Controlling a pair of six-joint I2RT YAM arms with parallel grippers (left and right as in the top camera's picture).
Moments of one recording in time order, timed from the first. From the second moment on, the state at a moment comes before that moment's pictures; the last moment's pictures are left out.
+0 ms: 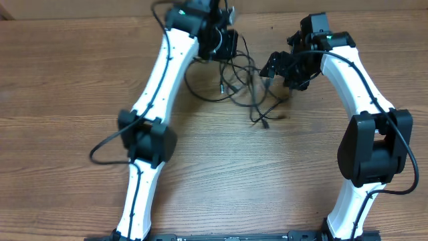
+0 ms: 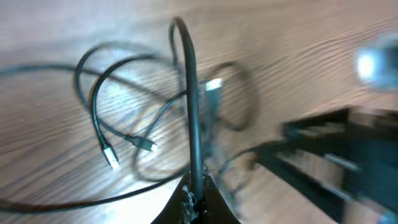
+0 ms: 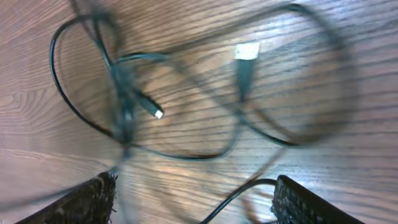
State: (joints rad) left arm -0.37 2.43 2.64 -1.29 0.43 -0.26; right arm 0.11 2.07 1.74 -0.97 -0.41 0.37
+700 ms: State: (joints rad) left arm -0.37 2.16 2.64 -1.52 0.22 -0.20; right arm 0.11 2.07 1.68 -0.90 -0.60 0.41
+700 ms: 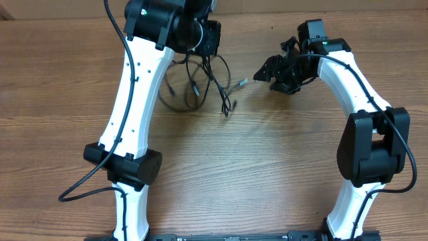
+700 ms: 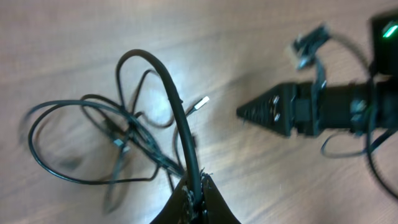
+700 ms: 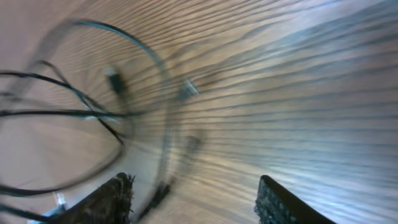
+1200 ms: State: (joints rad) left arm -0.37 2.32 2.63 -1.69 0.20 -0.20; right arm 0.11 2.07 1.68 -0.91 -0.66 0.39
